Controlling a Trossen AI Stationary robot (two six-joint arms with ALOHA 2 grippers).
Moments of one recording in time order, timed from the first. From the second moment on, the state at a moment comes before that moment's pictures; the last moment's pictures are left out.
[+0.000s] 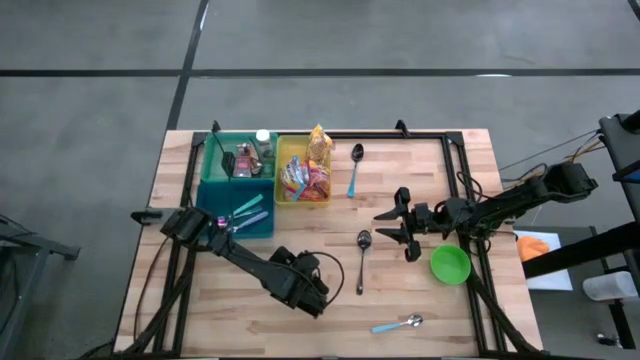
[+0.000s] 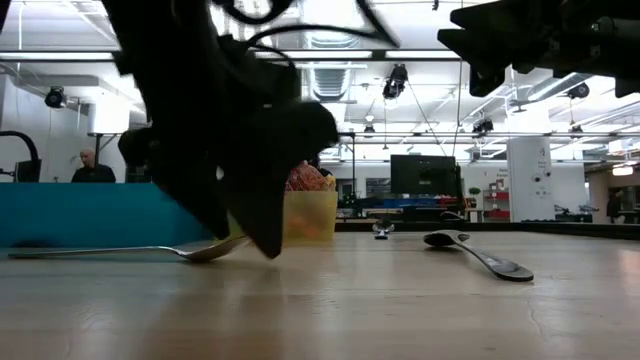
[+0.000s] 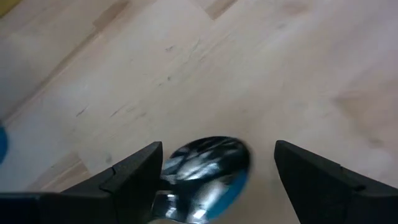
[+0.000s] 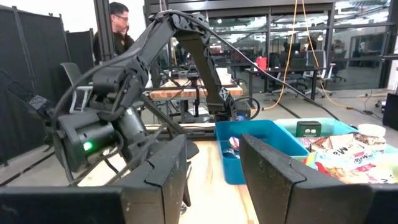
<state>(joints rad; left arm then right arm) -0.48 2.17 1.52 -0.92 -0.52 -1.31 0.20 1.08 0.19 1.02 0.13 0.07</state>
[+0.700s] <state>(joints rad) -0.48 2.17 1.47 -0.88 -0.49 -1.33 0.20 1.08 0.19 1.02 0.13 0.07</state>
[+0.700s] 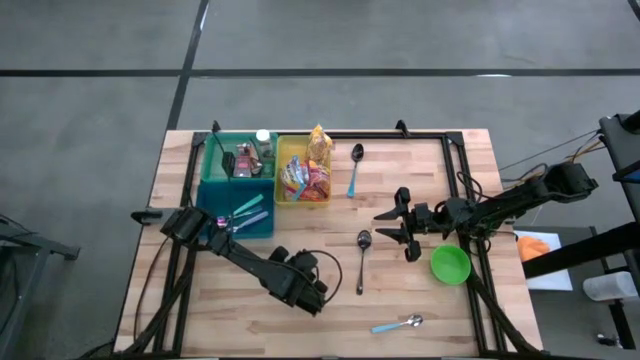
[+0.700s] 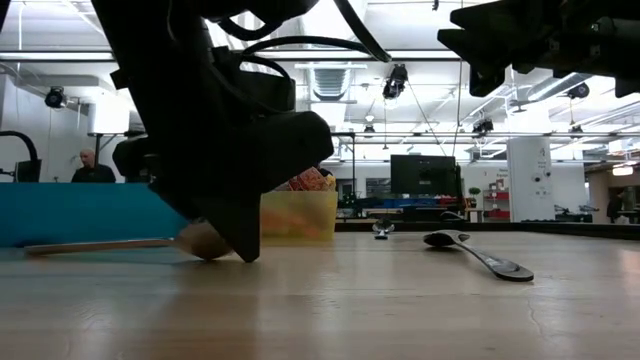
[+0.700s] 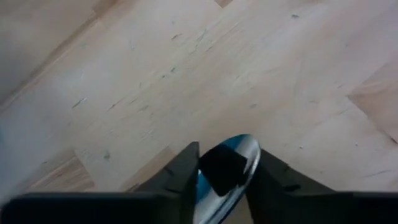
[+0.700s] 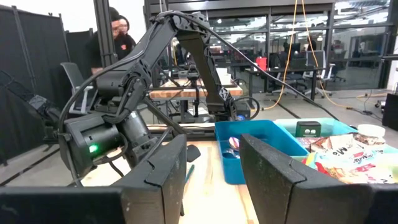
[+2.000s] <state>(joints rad) -0.47 2.02 1.47 -1.01 -0.48 -1.21 0.20 1.08 0.19 1.02 0.13 0.07</state>
